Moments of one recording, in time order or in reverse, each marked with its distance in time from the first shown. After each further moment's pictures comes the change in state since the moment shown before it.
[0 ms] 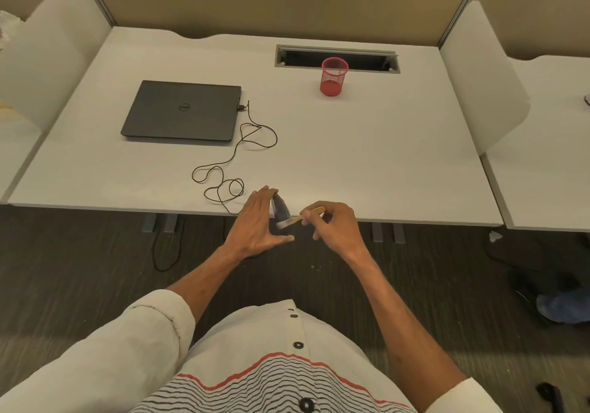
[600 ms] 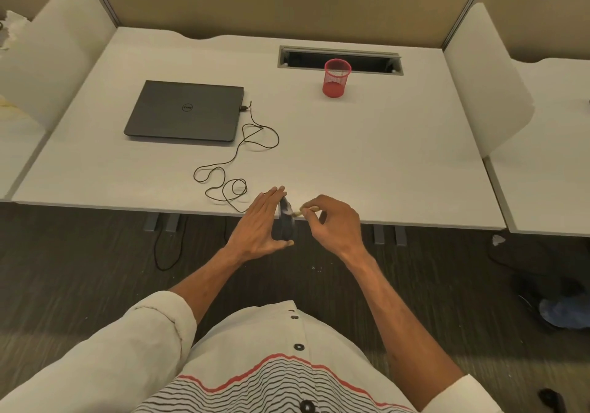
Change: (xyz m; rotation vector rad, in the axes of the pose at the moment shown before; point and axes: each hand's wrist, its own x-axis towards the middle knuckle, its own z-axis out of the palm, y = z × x) left_hand -0.002 0.002 0.002 0.054 0.013 0.144; right_hand 0.004 -0.013 -0.005 -0.216 0.092 -0.197
